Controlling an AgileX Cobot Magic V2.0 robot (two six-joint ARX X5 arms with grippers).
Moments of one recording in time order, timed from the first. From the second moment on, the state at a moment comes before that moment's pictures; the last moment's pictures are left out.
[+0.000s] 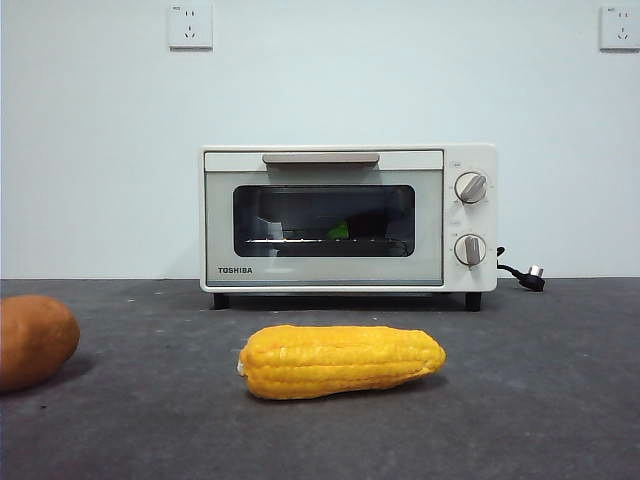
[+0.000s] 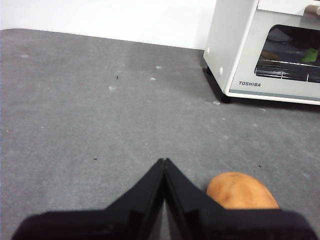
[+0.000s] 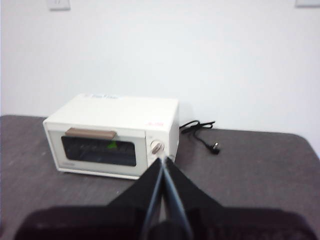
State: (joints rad) left arm 0.02 0.02 0.02 -0.19 0.06 -0.14; right arm -0.03 0.42 1.37 -1.03 -0.19 -0.05
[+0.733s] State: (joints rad) left arm 0.02 0.02 0.02 -0.19 0.06 -0.14; right arm -0.09 0.14 0.62 -0.39 -0.23 -0.03
